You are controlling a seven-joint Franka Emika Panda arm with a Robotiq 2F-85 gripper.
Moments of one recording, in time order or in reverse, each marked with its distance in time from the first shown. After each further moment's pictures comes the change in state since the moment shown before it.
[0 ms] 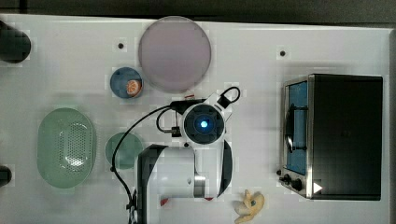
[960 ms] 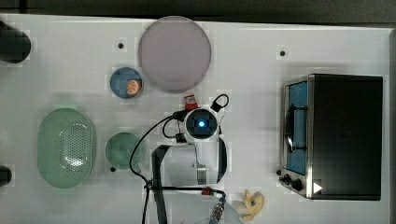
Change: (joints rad) arm -0.006 0.308 -0.010 -0.016 -0.103 0.268 -0.040
